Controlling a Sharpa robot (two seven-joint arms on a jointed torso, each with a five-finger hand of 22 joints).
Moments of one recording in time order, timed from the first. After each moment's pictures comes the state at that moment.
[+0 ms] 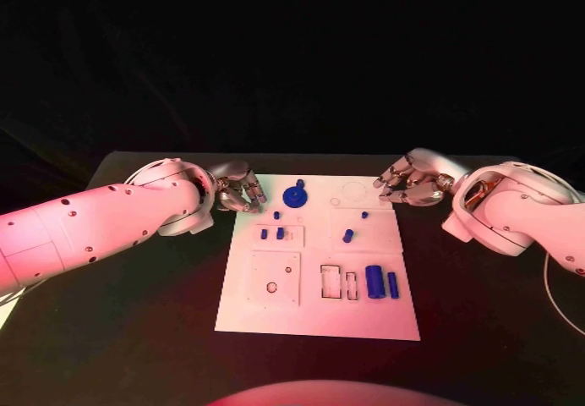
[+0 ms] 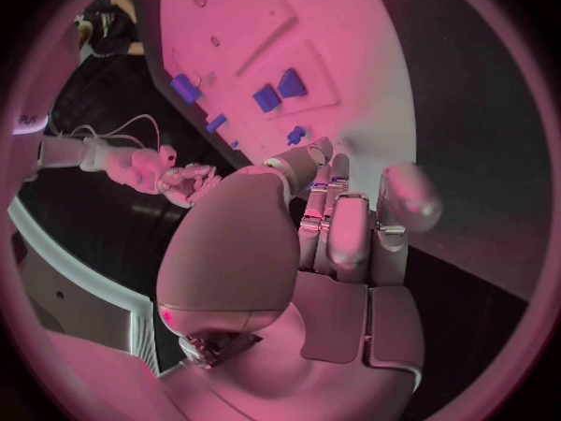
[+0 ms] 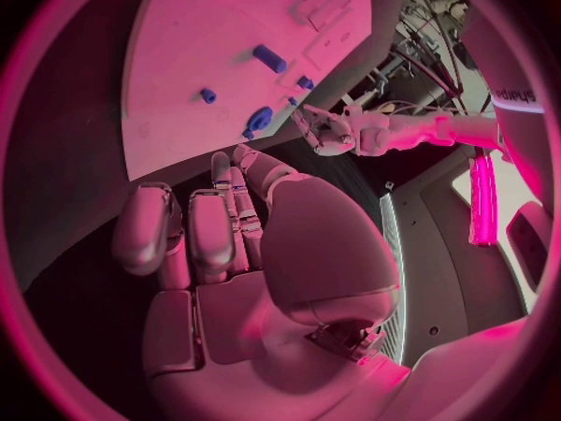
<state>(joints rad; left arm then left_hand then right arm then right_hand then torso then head) 1.23 -0.83 -0.01 1.41 -1.13 -0.11 -0.12 1.43 -0.17 0.59 -0.06 0.10 1.05 0.16 0.12 0.08 1.19 0.09 0.11 0.08 1.43 0.00 1.25 0.97 0.12 1.40 0.09 0.95 1.09 1.27 -0.95 -0.03 1.59 -1.26 -0.23 -0.12 1.34 -0.09 0.40 -0.04 0.16 1.08 0.14 0.08 0.07 1.08 0.07 0.16 0.37 1.46 -0.02 1.23 1.10 0.08 1.37 0.09 1.30 1.06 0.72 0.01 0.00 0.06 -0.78</state>
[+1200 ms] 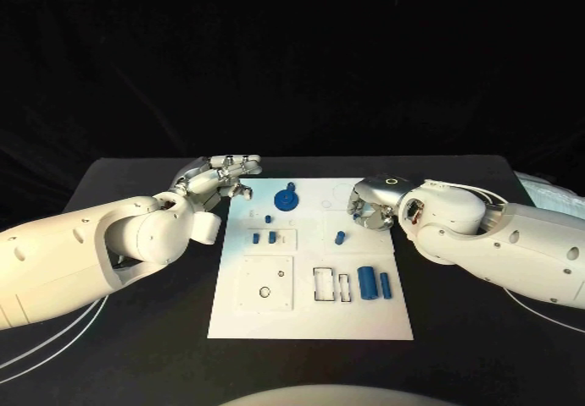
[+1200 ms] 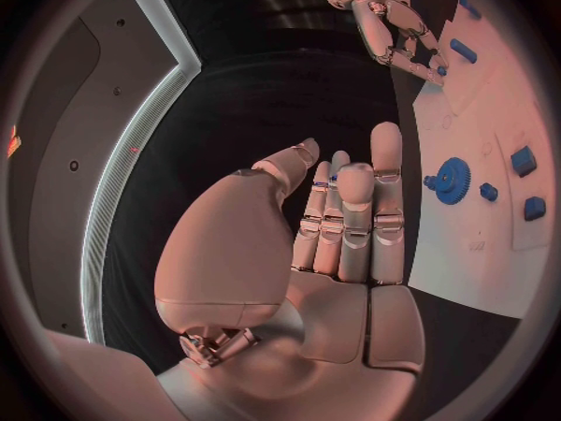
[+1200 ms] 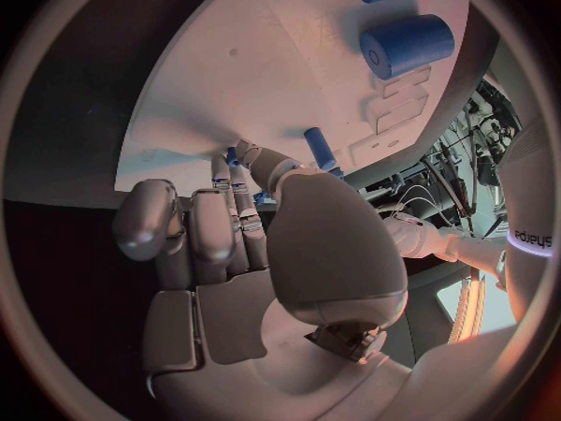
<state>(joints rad) 1.18 -0.94 -0.03 1.61 0.10 -0.26 0.36 1.34 -0.17 0.46 -0.01 0.10 1.06 0.17 0.12 0.07 1.18 0.09 0.16 0.08 1.29 0.01 1.09 0.69 0.16 1.24 0.11 0.60 0.84 1.20 -0.79 -0.04 1.52 -1.76 -0.12 -0.25 1.35 -0.12 0.49 -0.04 0.12 1.12 0.13 0.08 0.08 1.13 0.07 0.11 0.16 1.47 -0.01 1.22 1.09 0.10 1.36 0.10 1.25 0.98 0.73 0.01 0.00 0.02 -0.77</state>
